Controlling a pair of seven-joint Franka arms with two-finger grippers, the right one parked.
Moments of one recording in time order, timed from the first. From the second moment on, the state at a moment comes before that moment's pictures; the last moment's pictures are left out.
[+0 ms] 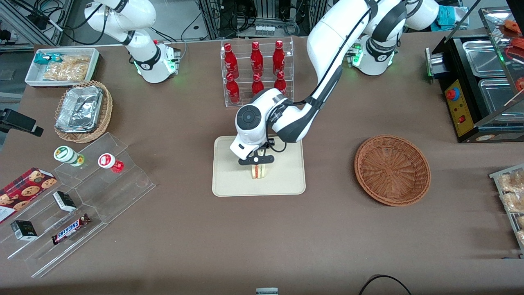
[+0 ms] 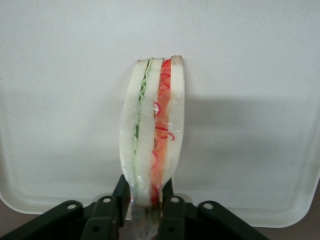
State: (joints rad) arm -0.77 0.82 -0.10 -1.30 -0.02 2.03 -0.90
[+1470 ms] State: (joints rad) arm -0.36 0.22 -0.01 -1.71 -0.04 1.68 -0.46
